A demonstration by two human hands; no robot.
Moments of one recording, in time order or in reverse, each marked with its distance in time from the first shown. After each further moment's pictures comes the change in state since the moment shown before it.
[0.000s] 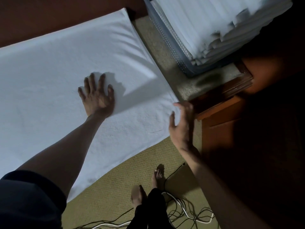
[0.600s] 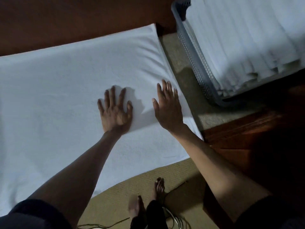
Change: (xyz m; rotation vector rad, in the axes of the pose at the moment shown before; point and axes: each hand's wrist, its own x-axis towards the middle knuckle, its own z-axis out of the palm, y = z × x) left_hand 0.002 0.000 -0.001 0.006 -0.007 -0.019; right_hand 0.116 -0.032 0.131 -0.332 -0.467 -0.310
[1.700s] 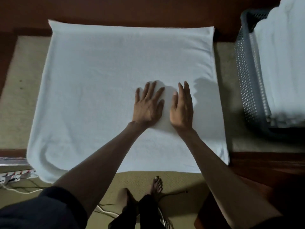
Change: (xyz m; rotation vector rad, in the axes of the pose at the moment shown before) left_hand -0.006 -0.017 -0.009 -0.175 -0.082 0.073; right_hand 0.014 -0.067 0.042 0.329 0.273 0.005
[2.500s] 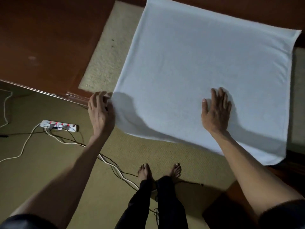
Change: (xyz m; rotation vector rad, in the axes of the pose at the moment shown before) left_hand -0.311 -0.249 -0.106 -0.203 0.615 -0.668; right_hand -0.105 -0.086 0.014 -0.385 -0.469 -0.100
